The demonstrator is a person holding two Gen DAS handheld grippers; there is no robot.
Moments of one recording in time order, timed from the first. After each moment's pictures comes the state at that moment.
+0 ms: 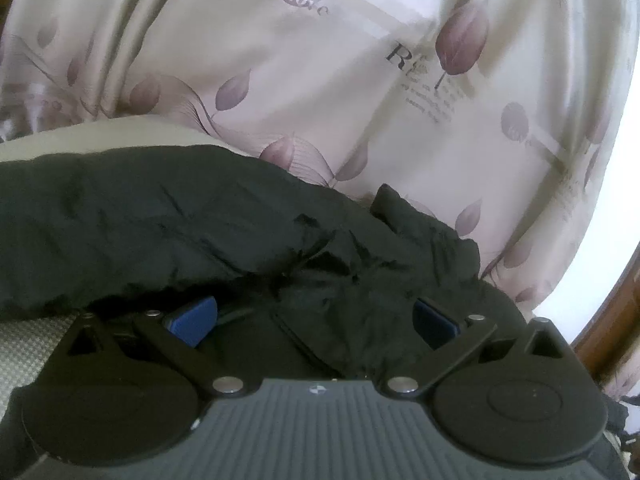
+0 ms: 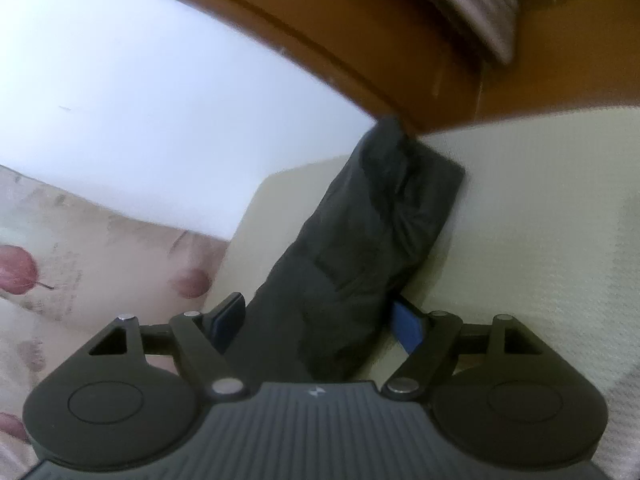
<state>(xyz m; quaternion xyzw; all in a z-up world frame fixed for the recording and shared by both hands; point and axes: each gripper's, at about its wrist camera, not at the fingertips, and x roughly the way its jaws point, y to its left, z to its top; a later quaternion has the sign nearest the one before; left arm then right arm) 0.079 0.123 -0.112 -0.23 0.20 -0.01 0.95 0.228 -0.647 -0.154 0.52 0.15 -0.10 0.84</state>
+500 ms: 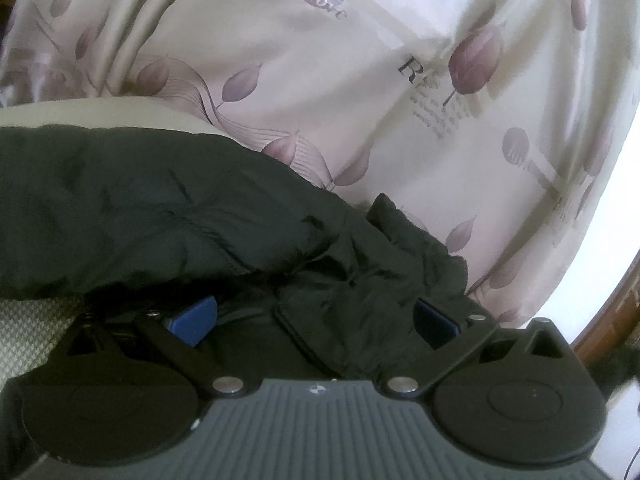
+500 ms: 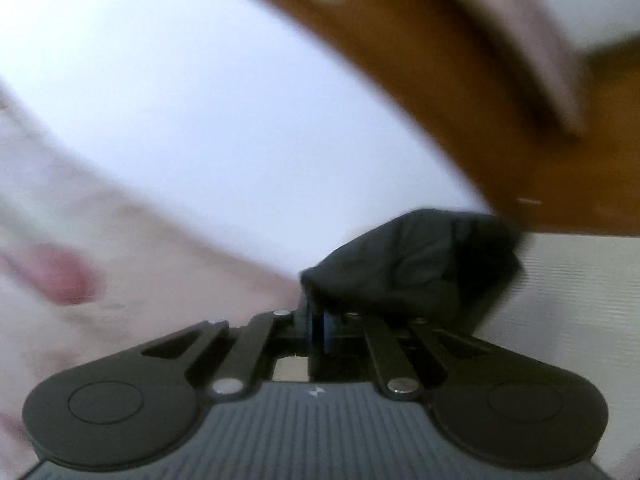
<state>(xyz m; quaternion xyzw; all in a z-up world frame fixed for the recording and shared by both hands) 0.077 0.136 -0.120 -0.29 0.19 -0.02 0.94 0.266 -0.569 -0.011 0.44 0.05 0.00 0.89</state>
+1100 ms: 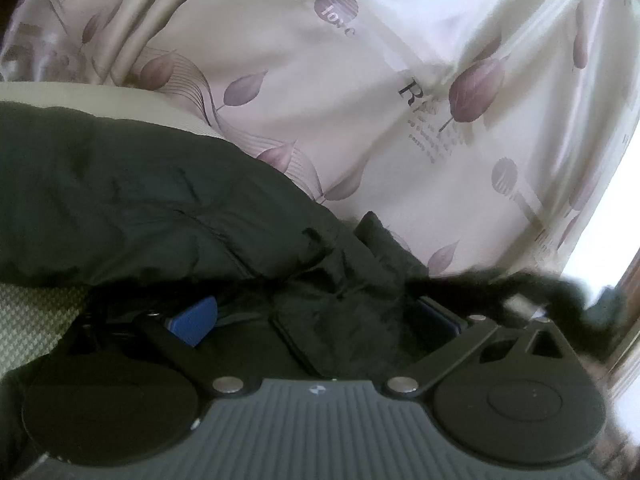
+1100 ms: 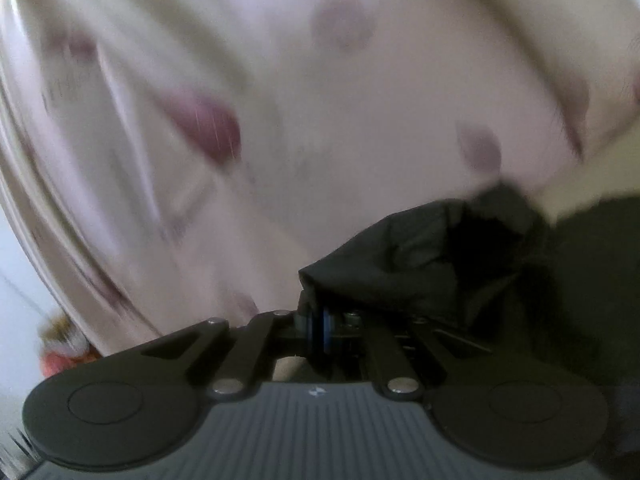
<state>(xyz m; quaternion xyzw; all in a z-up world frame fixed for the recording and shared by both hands) 0.071 0.147 -0.126 -0.34 0.16 -0.04 0.93 0.322 -0.161 -0.053 0.27 0.18 0.31 0.89</state>
